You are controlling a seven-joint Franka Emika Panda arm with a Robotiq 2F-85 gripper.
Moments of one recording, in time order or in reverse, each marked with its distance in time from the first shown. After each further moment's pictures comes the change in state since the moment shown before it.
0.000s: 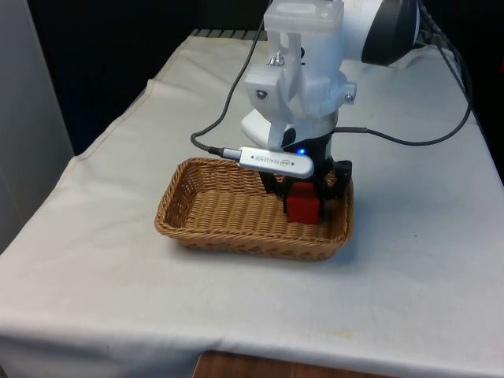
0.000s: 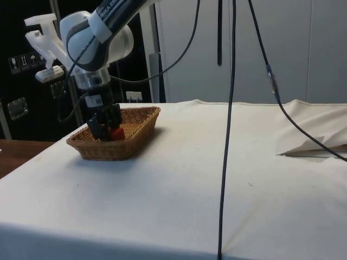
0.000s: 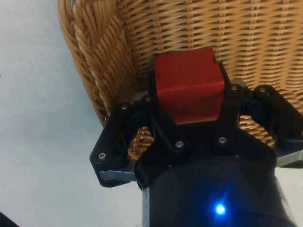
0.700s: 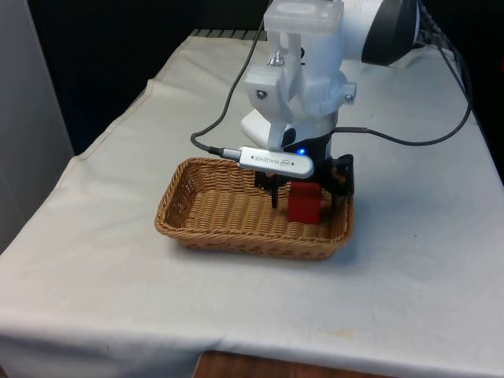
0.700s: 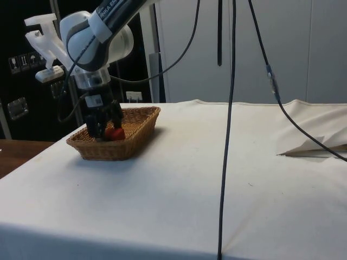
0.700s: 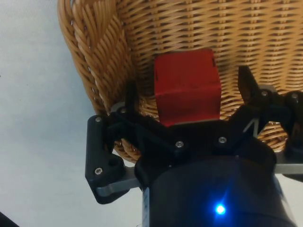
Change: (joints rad) arm 0.000 0.000 -0.001 0.000 0.000 0.000 0.000
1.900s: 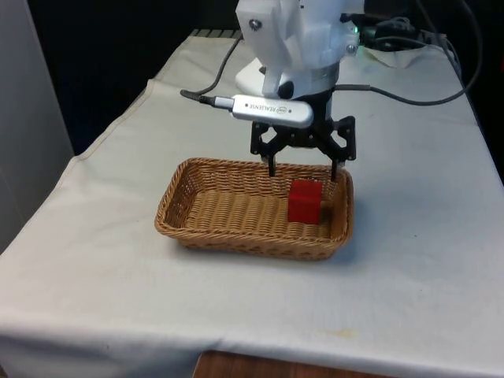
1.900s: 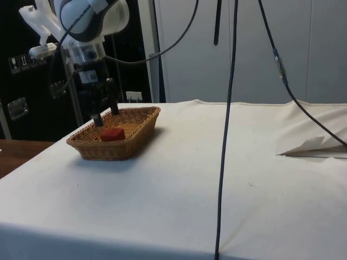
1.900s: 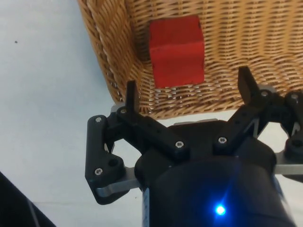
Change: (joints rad) arm 0.006 -0.091 -0.017 0.012 -0.012 -0.101 0.001
